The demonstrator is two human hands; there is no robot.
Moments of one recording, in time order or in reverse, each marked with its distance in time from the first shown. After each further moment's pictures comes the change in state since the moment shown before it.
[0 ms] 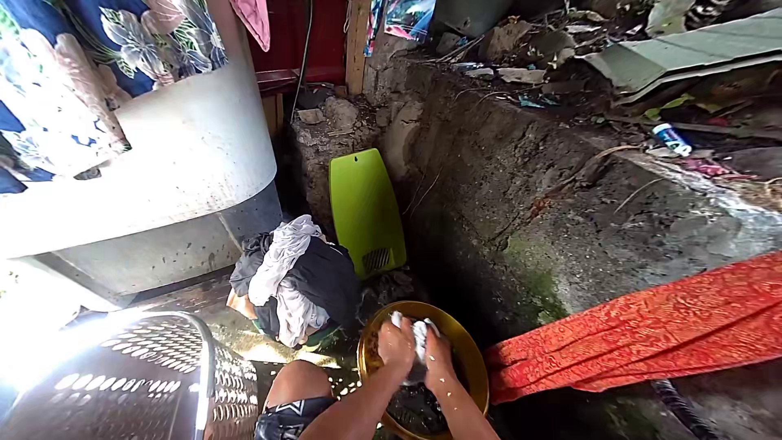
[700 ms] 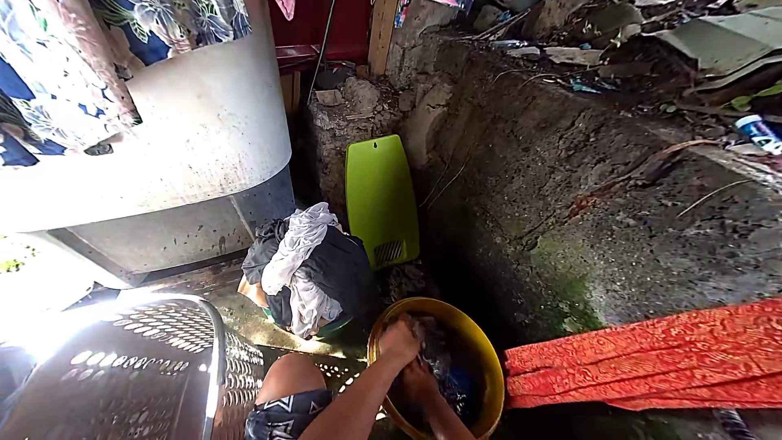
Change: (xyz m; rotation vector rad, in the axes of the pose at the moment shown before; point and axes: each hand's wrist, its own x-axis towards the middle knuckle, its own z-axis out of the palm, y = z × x) left_hand 0.032 -0.022 -0.017 0.401 -0.288 0.085; right_hand 0.027 0.113 0.009 -1.537 -0.770 0.007
